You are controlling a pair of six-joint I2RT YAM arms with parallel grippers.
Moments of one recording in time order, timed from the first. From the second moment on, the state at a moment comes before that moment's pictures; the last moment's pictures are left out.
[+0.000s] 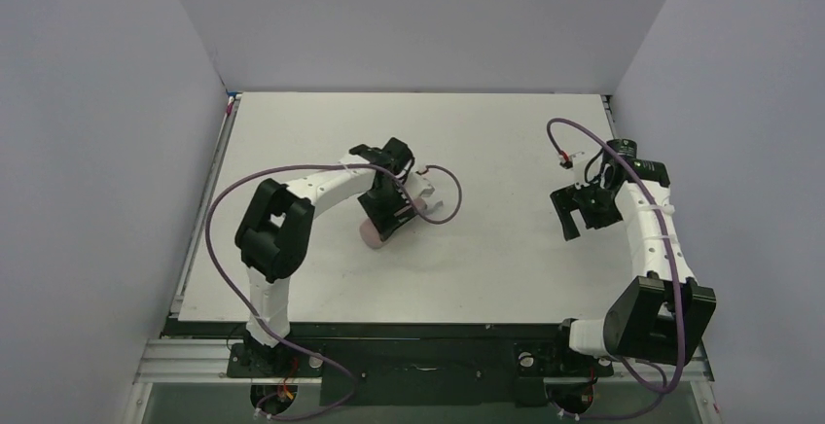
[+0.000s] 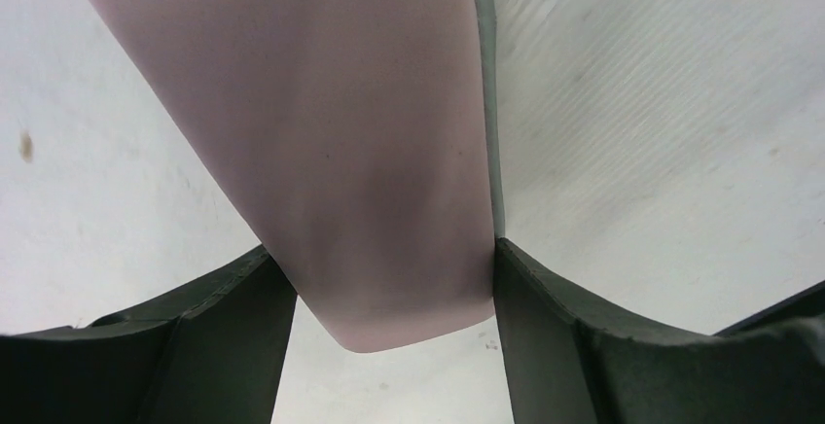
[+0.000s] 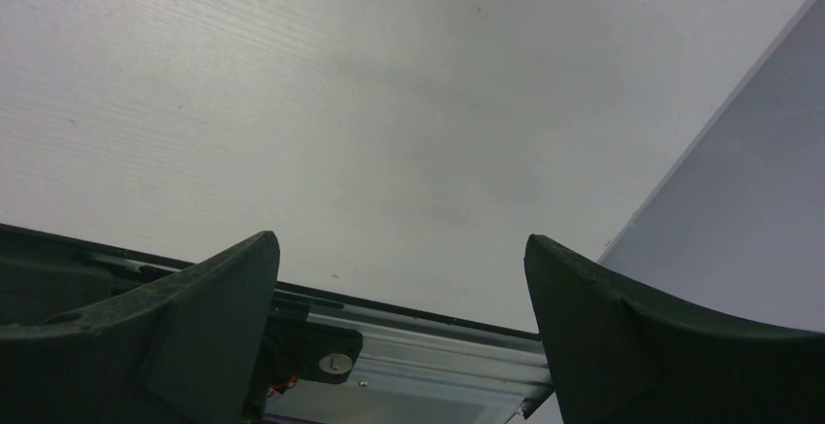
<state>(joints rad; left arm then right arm) -0.59 1.95 1.44 -0.92 0.07 0.36 -0.17 1.34 1.16 -1.11 -0.09 -0.54</state>
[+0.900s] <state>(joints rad) -0.51 1.30 1.12 -0.57 0.09 0.30 0.10 1.87 1.72 -1.09 -0.43 -0.36</state>
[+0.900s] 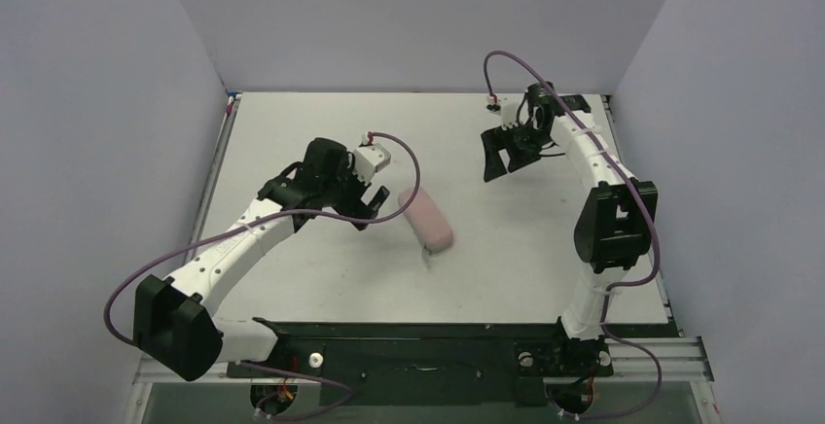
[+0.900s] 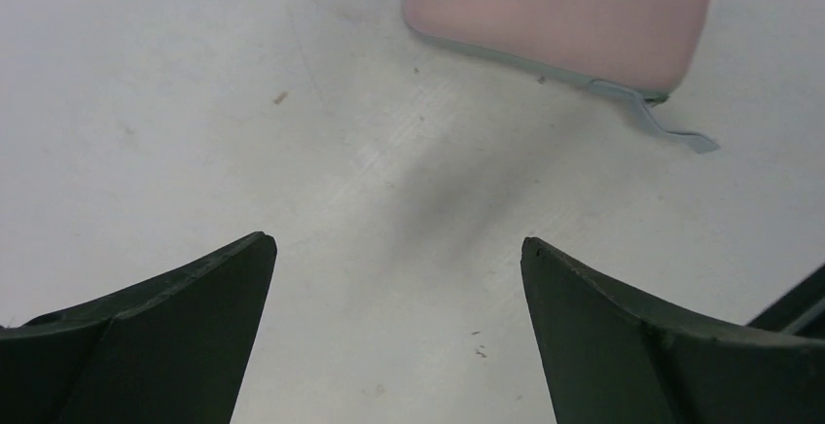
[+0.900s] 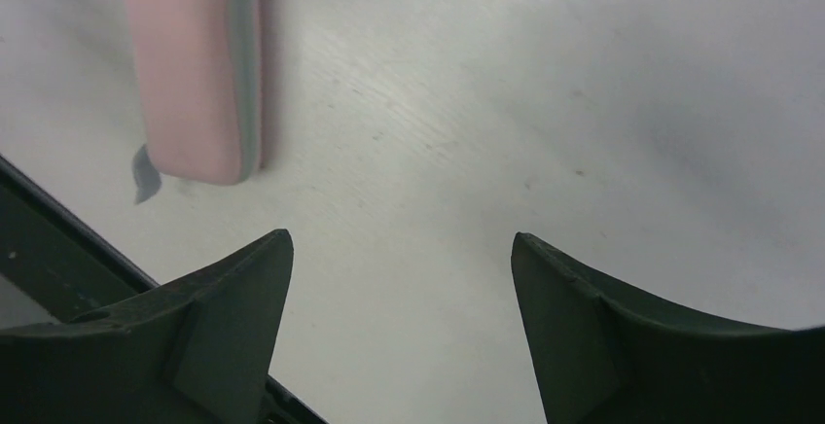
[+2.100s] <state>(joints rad) -0.48 1.95 1.18 -0.05 0.62 -0.38 0.41 1.78 1.18 -0.71 -0.71 -0.06</state>
